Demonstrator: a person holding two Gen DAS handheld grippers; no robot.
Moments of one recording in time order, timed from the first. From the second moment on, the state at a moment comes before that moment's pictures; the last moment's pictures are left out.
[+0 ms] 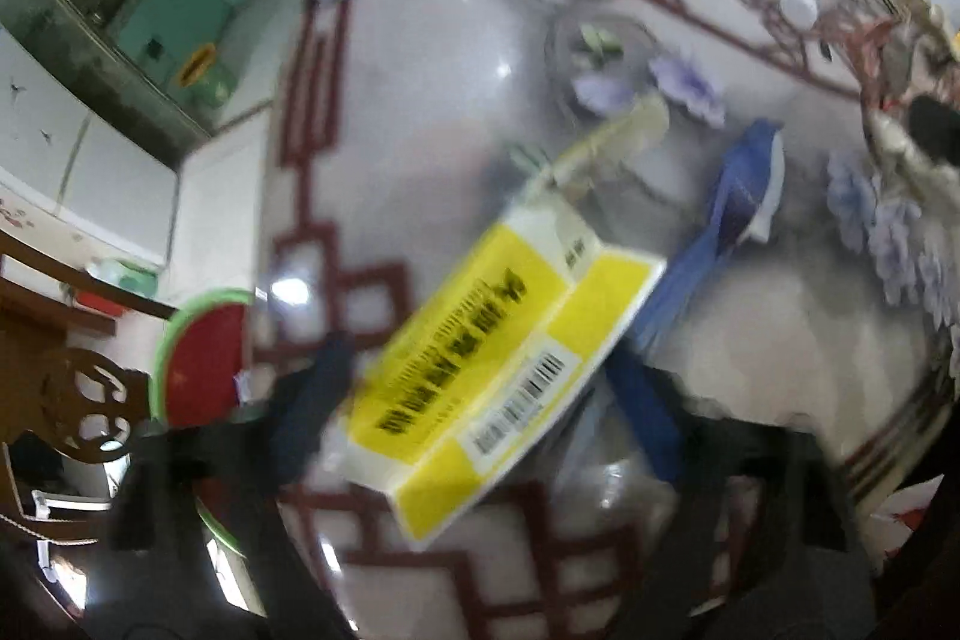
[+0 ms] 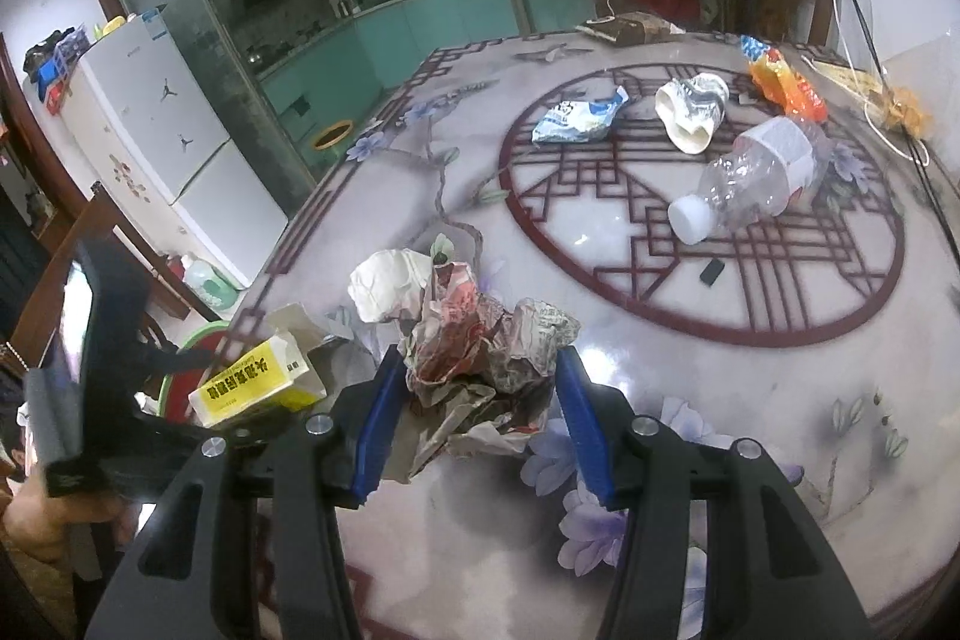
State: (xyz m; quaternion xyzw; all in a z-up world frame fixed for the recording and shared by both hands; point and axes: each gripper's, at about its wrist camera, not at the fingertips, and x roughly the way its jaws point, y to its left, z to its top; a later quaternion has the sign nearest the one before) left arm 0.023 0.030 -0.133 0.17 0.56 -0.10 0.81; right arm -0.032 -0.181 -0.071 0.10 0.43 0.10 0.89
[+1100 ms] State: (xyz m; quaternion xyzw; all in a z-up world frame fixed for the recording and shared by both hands) left arm -0.003 0.116 -0.029 -0.05 0.41 -0.11 0.90; right arm -0.043 -0.116 -0.025 0.04 0.38 0.13 0.92
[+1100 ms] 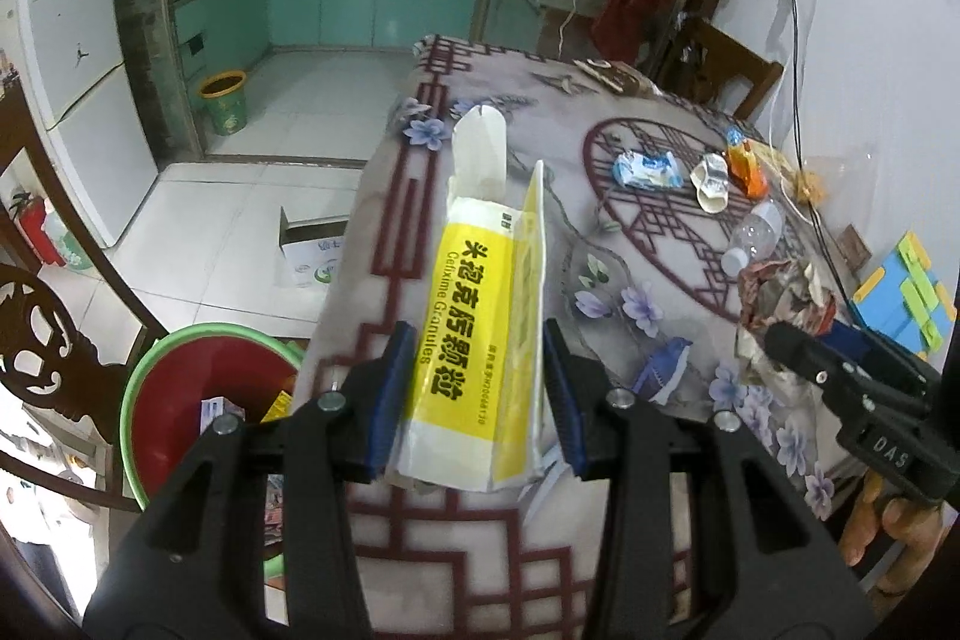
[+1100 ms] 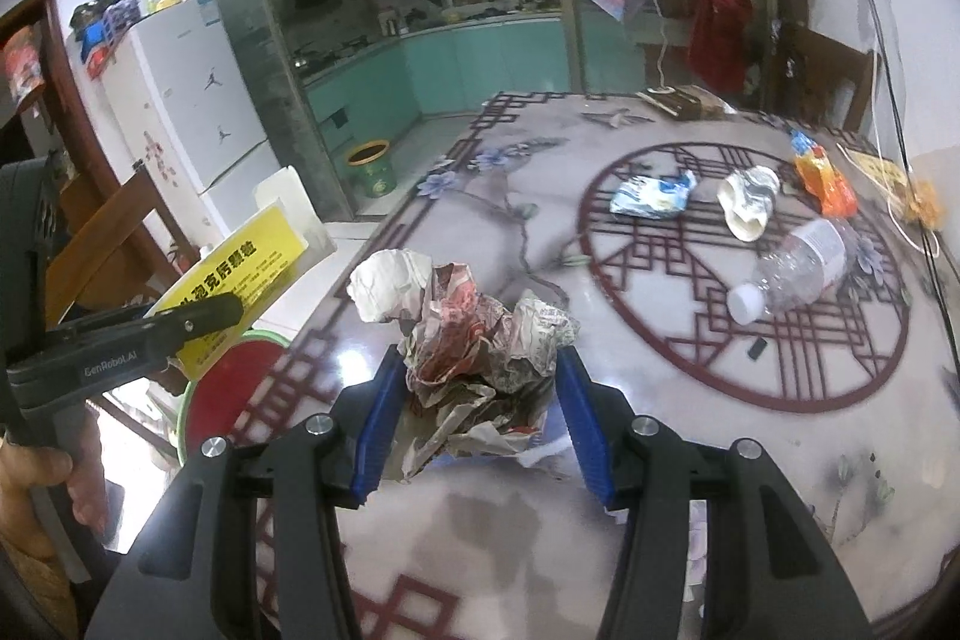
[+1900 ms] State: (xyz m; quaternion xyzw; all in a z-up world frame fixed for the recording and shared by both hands) left arm -0.016 0.233 -0.031 -0.11 0.39 0.01 0.92; right arm -0.031 0.023 -0.038 0.00 0.39 0.24 0.89
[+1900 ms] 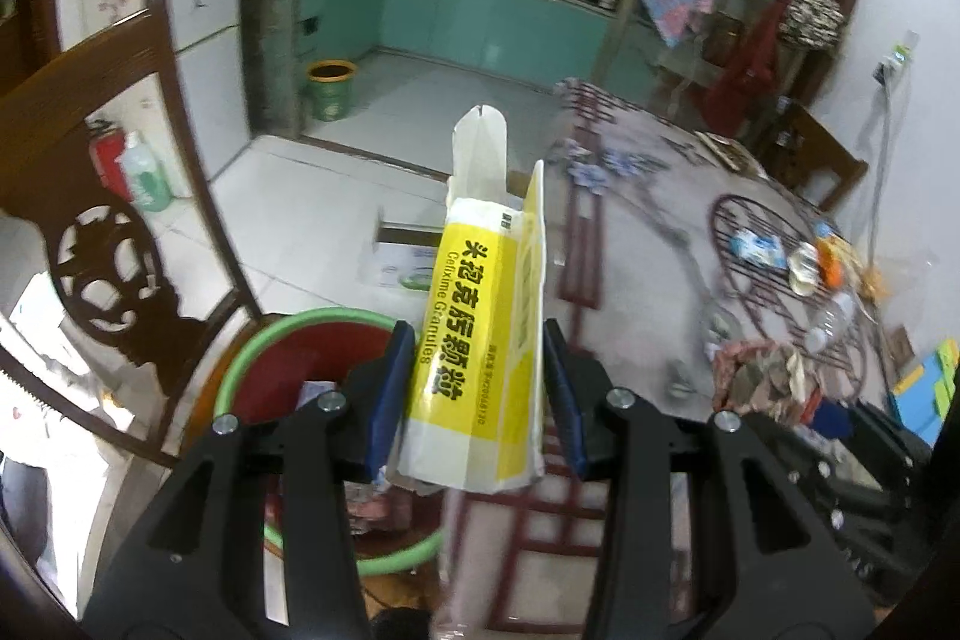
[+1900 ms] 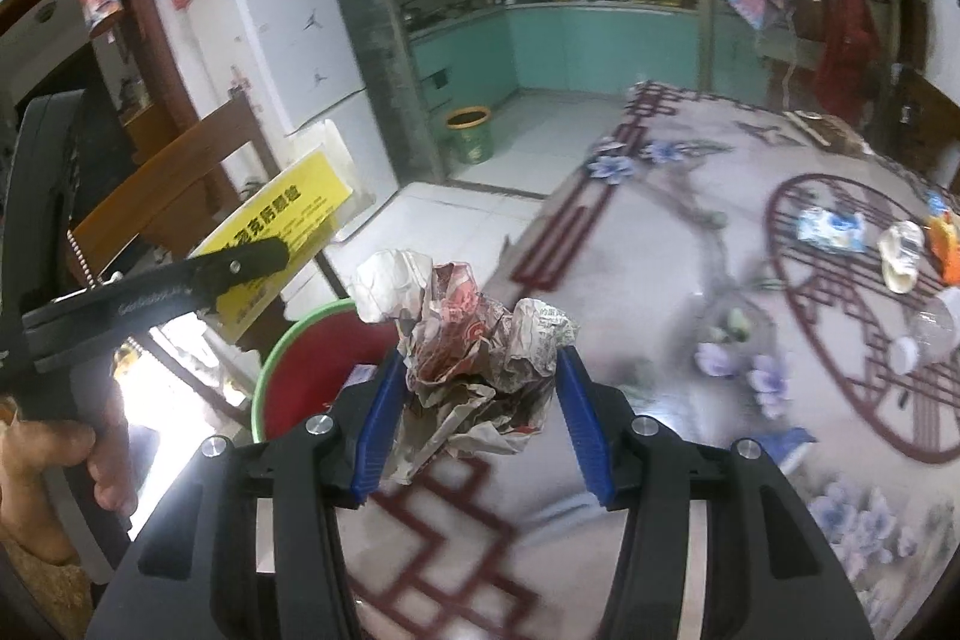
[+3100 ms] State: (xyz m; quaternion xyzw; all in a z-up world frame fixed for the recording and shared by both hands) left arm -0.008 0.280 -0.049 -0.10 0.42 0.14 0.89; right arm -0.010 0.094 -0.081 -0.02 0.42 0.33 0.85
